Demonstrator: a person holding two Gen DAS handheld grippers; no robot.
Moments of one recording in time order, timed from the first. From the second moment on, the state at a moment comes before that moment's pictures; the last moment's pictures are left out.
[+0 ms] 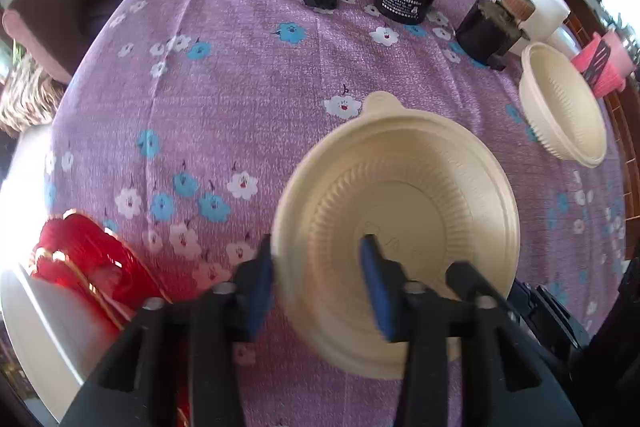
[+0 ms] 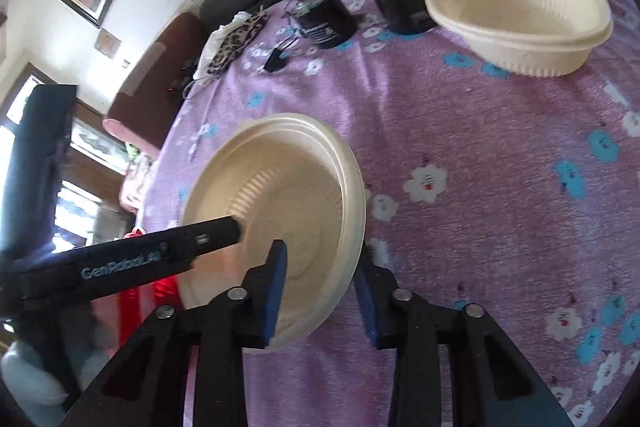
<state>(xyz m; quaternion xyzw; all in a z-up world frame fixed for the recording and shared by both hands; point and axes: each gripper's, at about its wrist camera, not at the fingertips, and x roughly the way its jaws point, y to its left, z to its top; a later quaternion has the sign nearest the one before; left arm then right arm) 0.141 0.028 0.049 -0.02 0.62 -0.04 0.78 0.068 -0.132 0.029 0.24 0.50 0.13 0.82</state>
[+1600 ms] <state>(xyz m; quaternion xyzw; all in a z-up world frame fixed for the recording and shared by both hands) -0.004 0.252 0.116 -0.12 0.47 0.05 0.87 -0.005 0.094 0.126 0.03 0.41 0.22 0.88</state>
